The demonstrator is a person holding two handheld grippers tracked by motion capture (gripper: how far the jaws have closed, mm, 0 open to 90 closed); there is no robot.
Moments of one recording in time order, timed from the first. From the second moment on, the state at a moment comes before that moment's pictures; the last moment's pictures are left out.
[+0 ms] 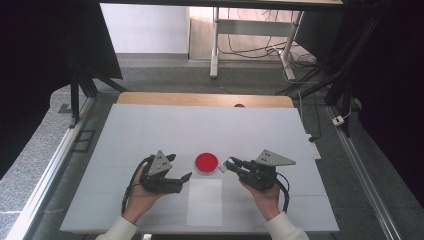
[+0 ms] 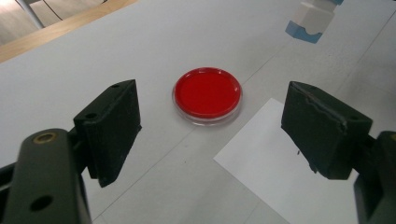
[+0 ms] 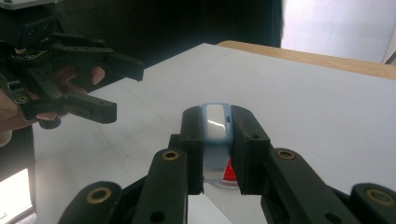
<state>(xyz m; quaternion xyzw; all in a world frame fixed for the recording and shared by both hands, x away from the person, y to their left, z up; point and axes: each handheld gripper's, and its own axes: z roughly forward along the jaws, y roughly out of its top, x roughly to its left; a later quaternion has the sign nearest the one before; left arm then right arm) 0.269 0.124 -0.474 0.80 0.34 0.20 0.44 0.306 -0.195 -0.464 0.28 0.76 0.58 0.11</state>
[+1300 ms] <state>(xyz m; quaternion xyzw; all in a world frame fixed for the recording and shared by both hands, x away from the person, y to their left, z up) 0.275 0.080 -0.490 0.83 0.30 0.18 0.43 0.301 -0.180 -0.473 0.29 0.75 0.58 0.11</state>
